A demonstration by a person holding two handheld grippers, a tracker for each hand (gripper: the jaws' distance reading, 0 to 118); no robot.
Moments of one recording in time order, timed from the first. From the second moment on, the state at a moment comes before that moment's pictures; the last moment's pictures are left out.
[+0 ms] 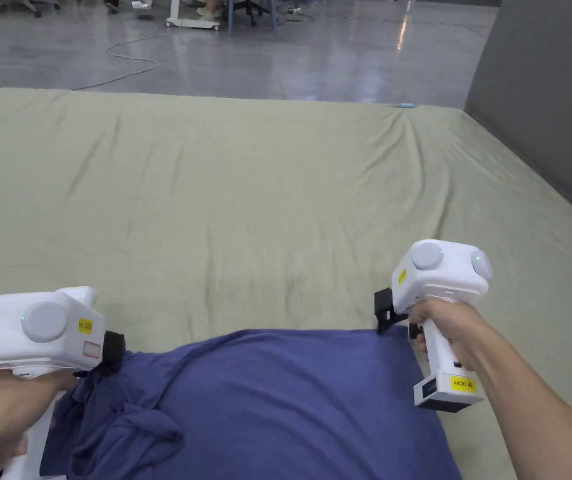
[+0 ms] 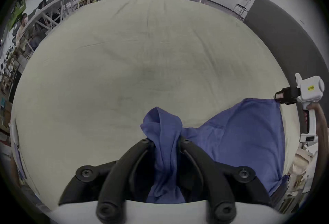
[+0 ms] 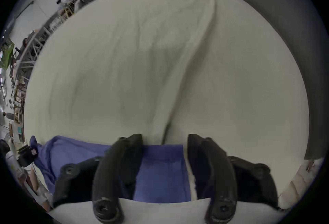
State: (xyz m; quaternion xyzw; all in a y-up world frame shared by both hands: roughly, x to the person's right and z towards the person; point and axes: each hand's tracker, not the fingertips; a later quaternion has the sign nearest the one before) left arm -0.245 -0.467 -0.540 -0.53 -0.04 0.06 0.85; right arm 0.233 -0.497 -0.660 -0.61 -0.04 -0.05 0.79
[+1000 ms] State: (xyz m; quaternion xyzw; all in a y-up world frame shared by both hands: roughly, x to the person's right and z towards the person) left arm -0.263 -0.386 -0.267 -0.48 -0.12 0.06 0.87; right arm 0.258 -0.377 -0.308 -0.49 0.08 -0.01 0.87
